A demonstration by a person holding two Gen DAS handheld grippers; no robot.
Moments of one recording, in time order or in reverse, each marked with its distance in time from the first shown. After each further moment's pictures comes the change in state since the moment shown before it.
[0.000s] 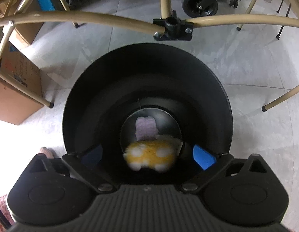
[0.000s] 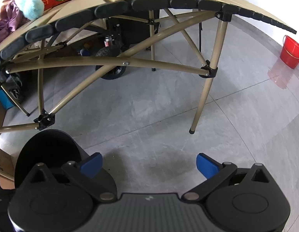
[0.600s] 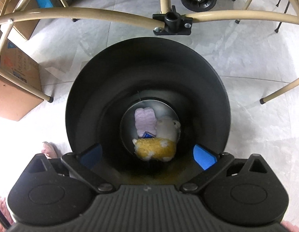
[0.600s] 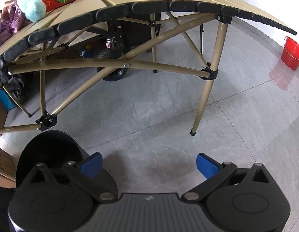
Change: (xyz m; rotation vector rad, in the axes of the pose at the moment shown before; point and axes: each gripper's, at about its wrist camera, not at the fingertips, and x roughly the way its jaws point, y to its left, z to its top) left arm -0.011 0.003 0.001 0.019 0.051 -0.017; right arm -0.005 0.000 0.000 -0.003 -0.014 0.010
